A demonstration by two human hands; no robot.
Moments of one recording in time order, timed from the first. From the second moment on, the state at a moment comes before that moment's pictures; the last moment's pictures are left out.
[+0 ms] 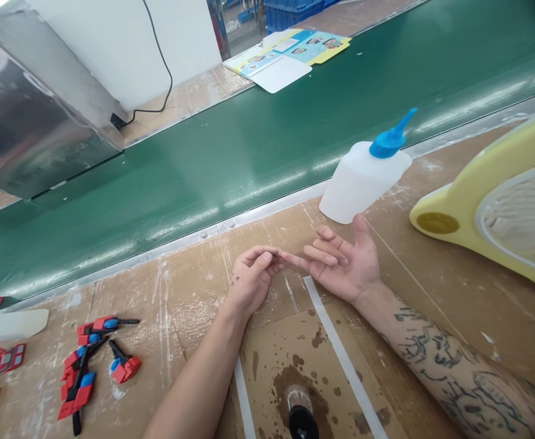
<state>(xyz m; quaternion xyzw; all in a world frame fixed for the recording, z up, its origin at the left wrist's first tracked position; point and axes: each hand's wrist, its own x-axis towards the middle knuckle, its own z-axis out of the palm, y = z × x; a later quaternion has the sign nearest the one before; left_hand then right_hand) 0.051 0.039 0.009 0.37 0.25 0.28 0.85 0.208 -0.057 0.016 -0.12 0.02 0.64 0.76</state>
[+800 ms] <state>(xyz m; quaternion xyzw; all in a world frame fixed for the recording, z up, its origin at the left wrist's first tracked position) 0.043 0.049 0.008 0.26 0.23 0.24 0.91 0.212 -0.056 0.009 -0.17 -0.02 0.64 0.75</state>
